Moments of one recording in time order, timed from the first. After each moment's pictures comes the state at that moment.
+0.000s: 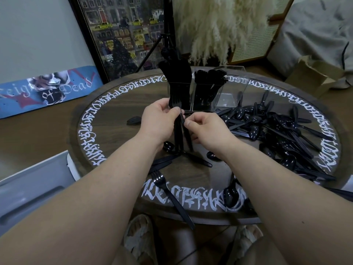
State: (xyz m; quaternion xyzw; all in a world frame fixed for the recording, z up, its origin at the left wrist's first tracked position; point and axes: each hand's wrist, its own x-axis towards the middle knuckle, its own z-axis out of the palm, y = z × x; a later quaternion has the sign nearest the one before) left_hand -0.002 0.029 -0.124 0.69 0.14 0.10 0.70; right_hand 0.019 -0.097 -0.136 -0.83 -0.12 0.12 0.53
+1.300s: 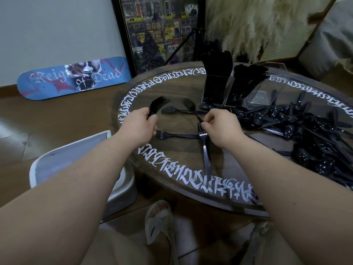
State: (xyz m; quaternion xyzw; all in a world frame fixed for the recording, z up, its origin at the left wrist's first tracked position) left_hand -0.071 0.150 -0.136 0.90 0.21 0.04 0.37; right_hand 0.009 -0.045 -0.152 -0.95 -0.15 0.03 0.28
